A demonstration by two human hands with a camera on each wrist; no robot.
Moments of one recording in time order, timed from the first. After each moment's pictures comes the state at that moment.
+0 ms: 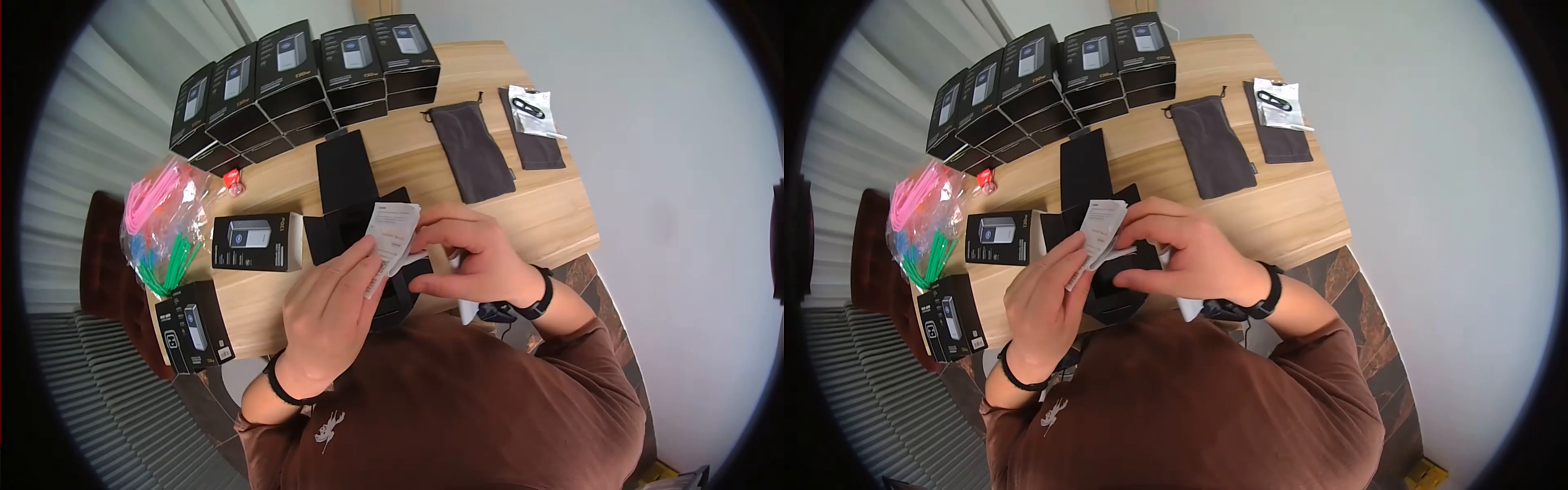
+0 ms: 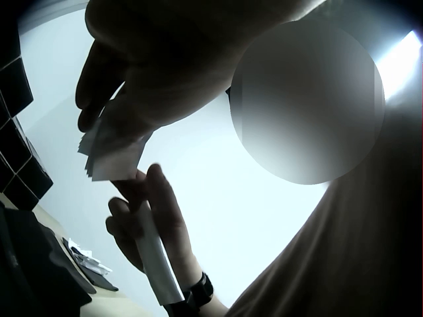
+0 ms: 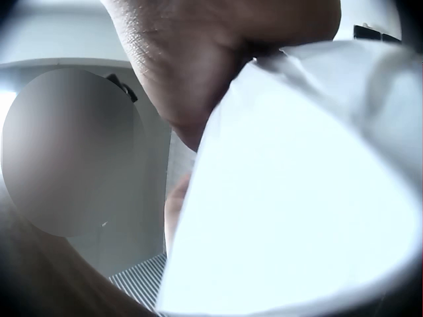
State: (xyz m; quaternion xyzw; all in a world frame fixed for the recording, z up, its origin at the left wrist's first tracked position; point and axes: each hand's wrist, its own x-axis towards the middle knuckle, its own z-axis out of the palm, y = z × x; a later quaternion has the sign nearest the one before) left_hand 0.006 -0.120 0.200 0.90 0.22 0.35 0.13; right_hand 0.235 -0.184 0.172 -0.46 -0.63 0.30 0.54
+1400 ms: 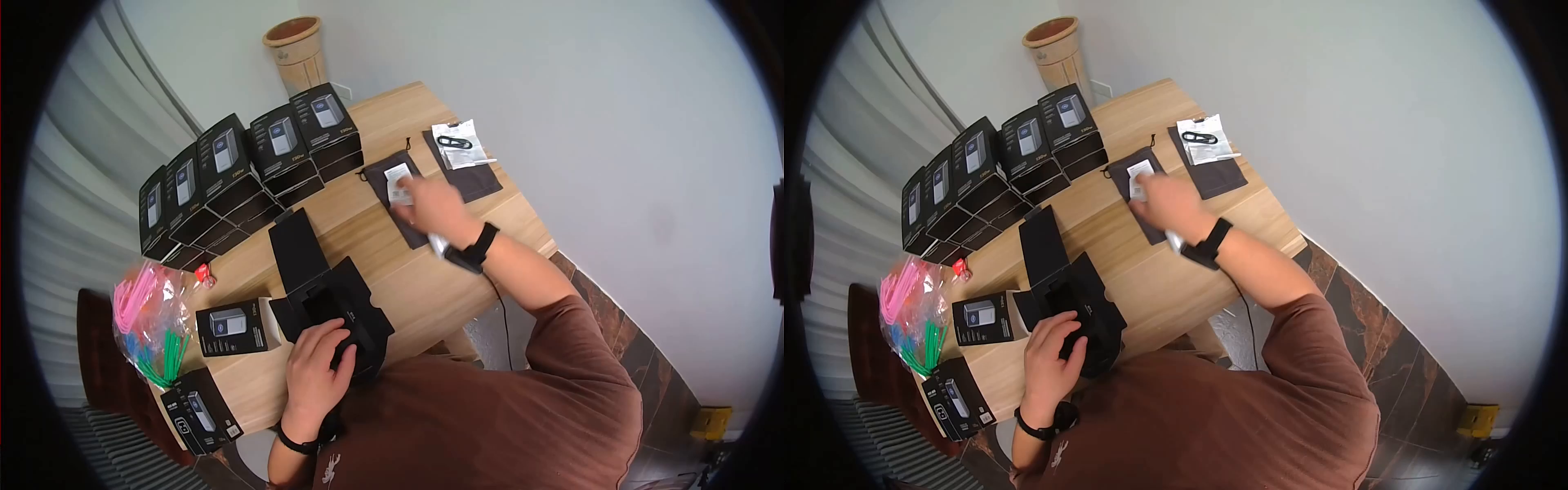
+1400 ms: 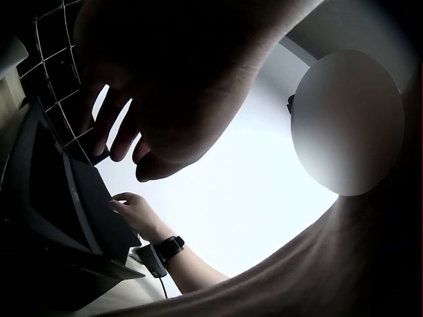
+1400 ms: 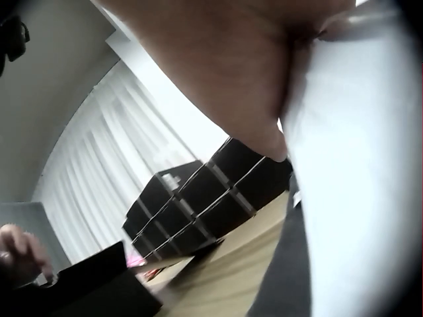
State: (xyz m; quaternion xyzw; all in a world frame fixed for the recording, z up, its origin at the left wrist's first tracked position) left_hand 0.008 -0.117 0.154 0.89 0.25 0.25 0.28; right_hand 0.363 -0.114 0.087 -0.79 -0.57 0.01 0.20
